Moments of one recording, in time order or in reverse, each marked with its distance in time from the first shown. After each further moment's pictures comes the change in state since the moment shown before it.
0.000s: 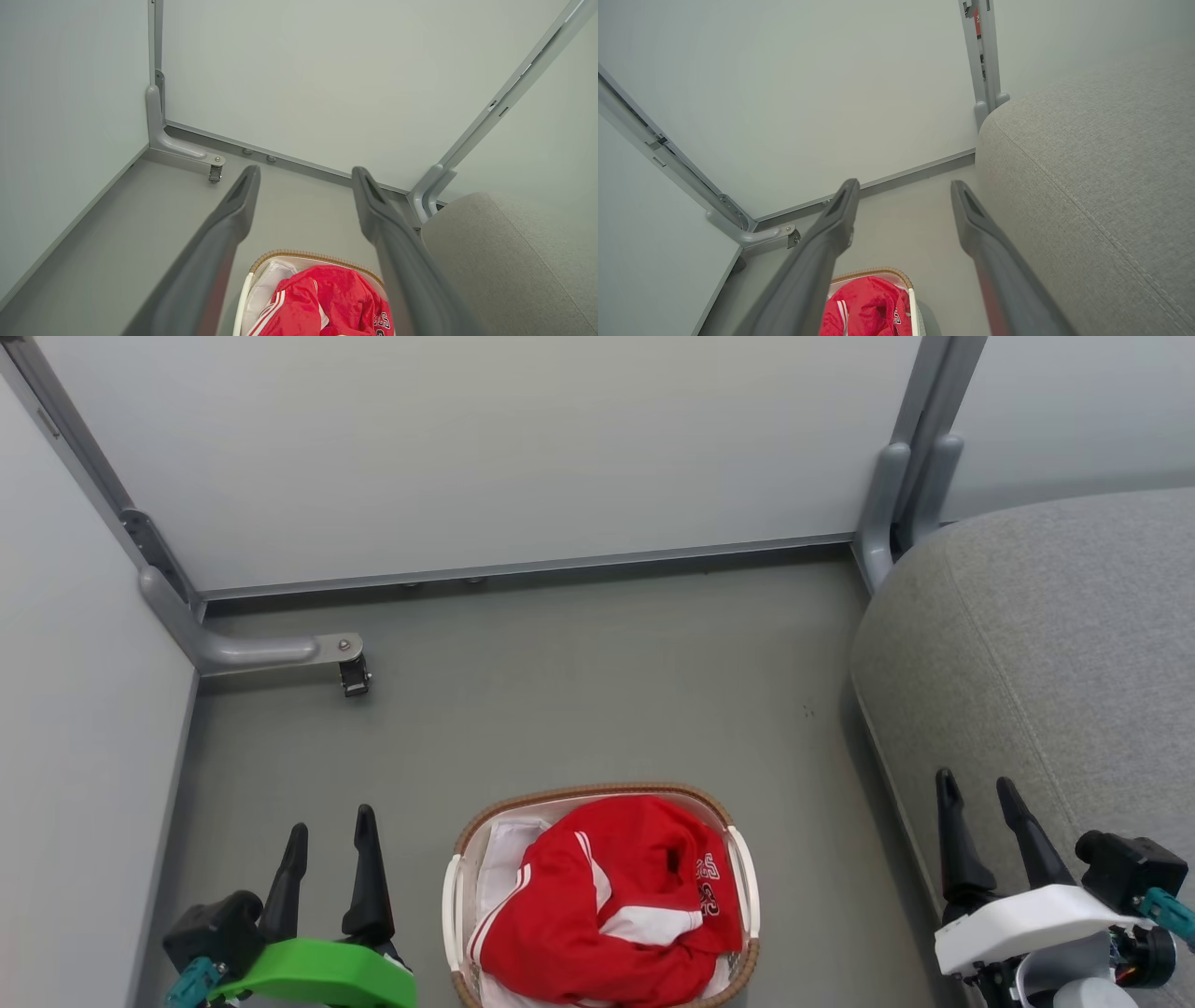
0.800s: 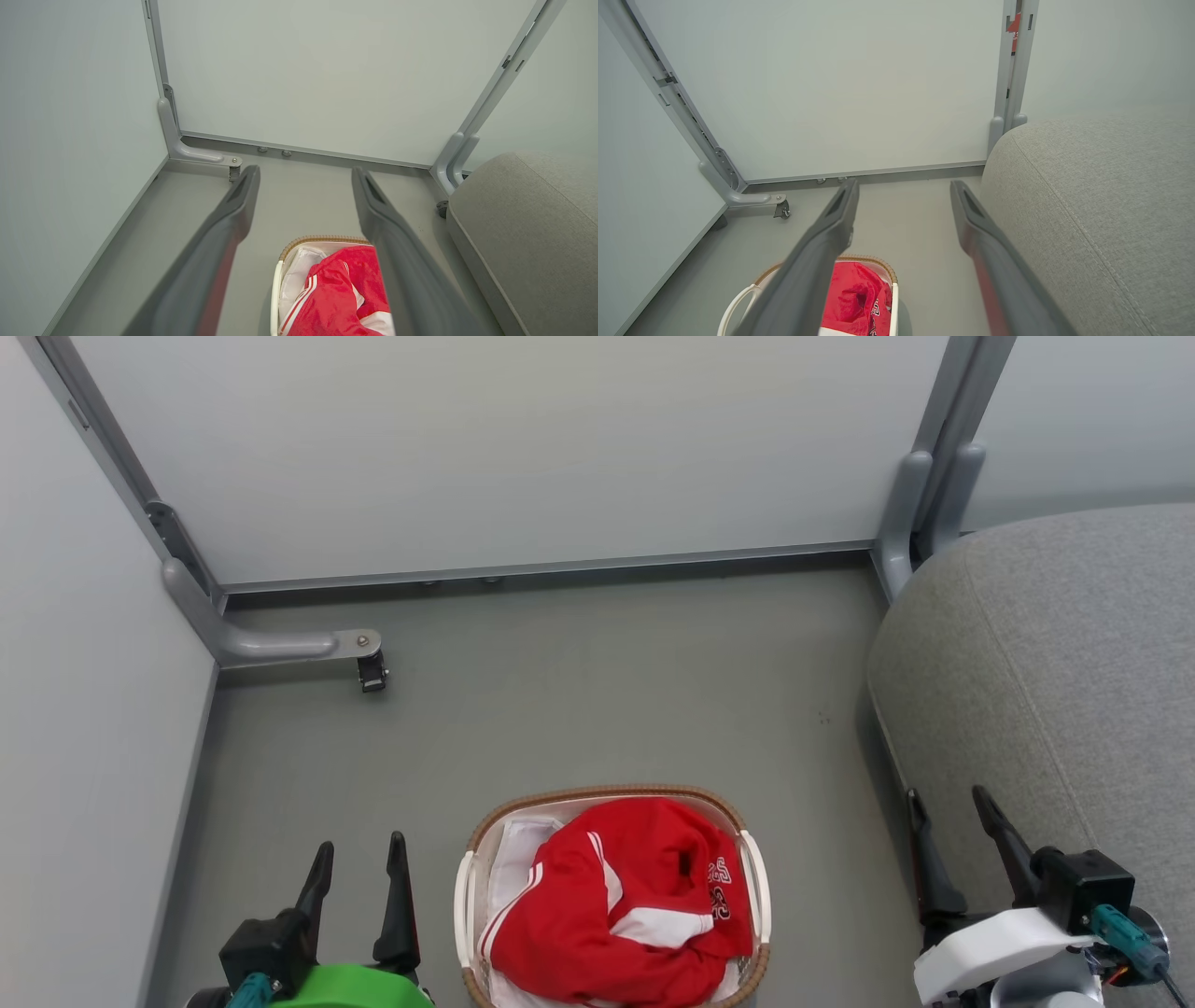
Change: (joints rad) left arm 0.010 0.002 -0.040 0.069 0.165 0.001 -0.052; right arm 0.020 -0.002 0.036 0.010 -0.210 0.000 -0.051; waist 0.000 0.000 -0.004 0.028
